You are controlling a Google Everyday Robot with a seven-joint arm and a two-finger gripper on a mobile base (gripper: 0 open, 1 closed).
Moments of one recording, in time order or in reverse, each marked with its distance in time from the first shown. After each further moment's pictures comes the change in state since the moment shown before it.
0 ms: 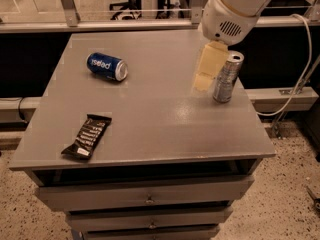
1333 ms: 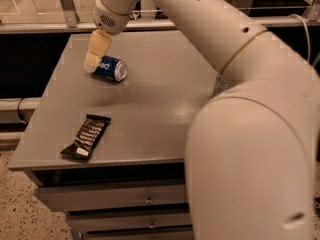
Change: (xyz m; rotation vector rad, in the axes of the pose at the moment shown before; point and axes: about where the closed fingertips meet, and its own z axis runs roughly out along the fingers) arm -0.235 -0.074 0.148 -0.091 -0.216 -0.003
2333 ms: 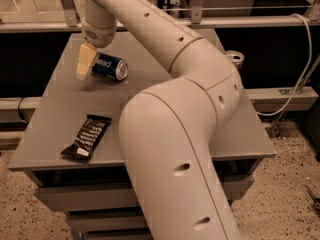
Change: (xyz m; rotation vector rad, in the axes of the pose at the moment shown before) arm 0.005 -0.030 0.090 -0.020 0.197 0.210
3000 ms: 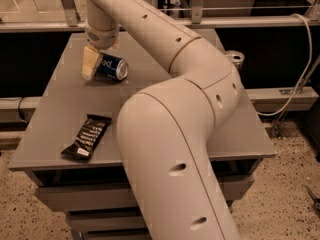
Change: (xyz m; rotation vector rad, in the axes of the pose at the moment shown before) arm 0.012 -0.010 0.007 0.034 0.046 0.074
